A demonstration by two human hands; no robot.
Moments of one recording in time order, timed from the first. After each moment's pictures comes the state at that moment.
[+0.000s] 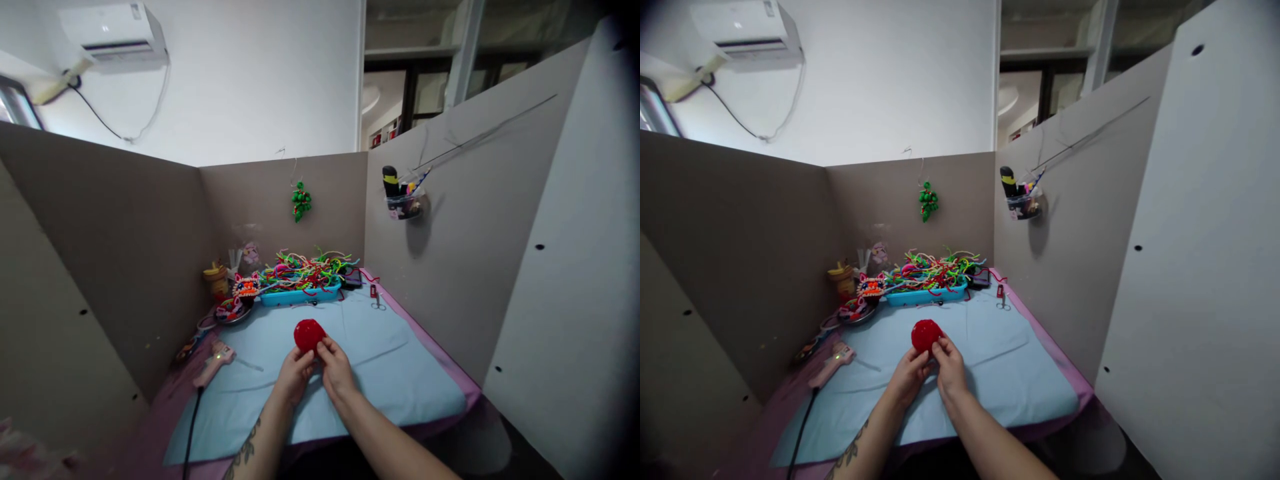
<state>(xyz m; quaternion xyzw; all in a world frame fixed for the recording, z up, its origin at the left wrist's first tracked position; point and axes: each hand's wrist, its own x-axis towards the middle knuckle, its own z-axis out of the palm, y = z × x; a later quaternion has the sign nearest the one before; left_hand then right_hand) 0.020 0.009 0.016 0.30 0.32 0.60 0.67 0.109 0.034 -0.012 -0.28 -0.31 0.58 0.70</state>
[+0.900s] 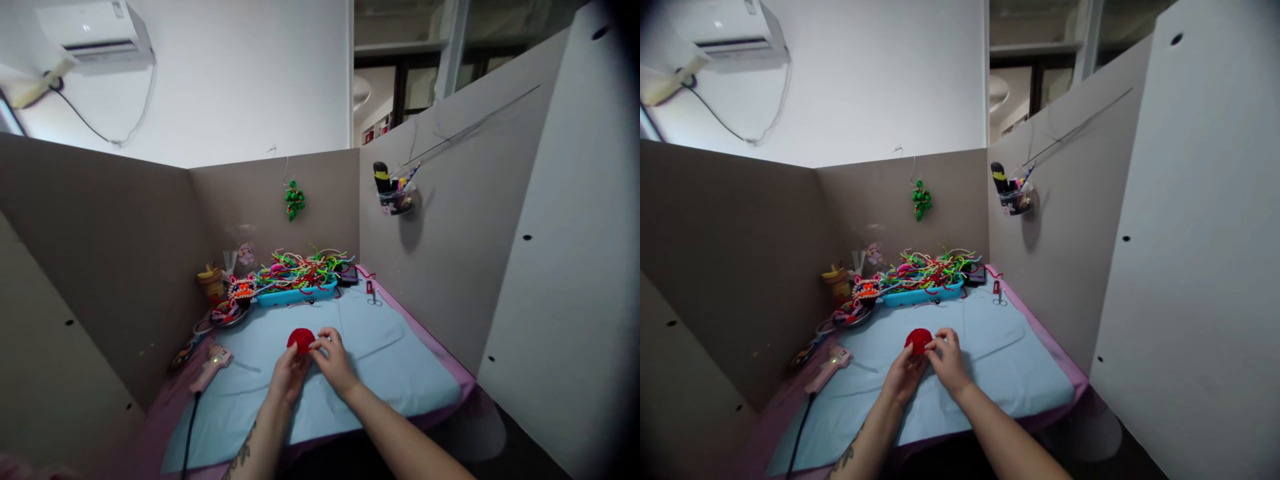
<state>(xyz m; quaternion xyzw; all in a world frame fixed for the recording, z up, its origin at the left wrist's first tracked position) 0.008 0.017 0.011 0.18 0.32 0.63 0.69 0.140 0.032 0.003 -0.41 -0.66 0.24 0.57</state>
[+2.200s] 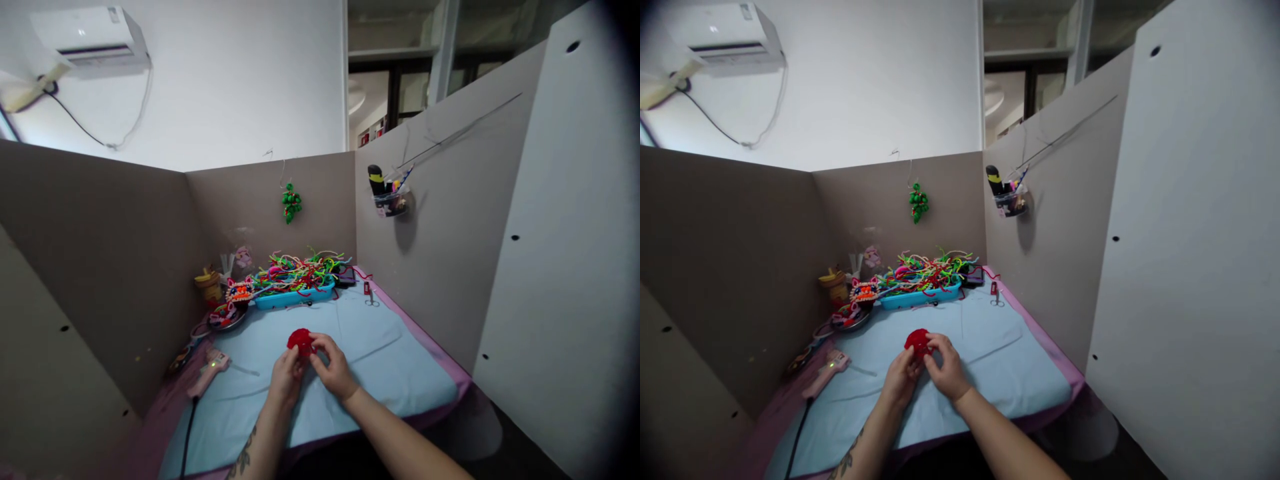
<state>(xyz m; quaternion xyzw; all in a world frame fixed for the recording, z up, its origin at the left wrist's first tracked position) 0.013 0.012 0.014 0.26 0.34 0.64 0.64 0.144 0.020 0.004 -0.30 -0.66 0.29 0.62</state>
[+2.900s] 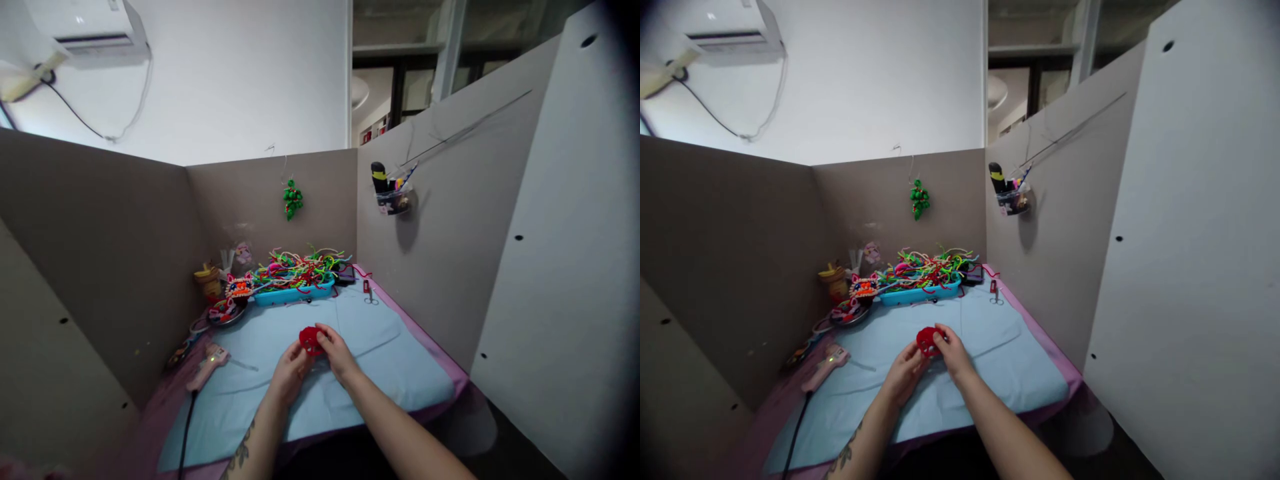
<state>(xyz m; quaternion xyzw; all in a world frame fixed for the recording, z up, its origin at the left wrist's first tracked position) 0.015 0.011 0.010 0.34 0.33 0.58 0.67 0.144 0.056 -0.016 -0.34 -0.42 0.57 0.62</state>
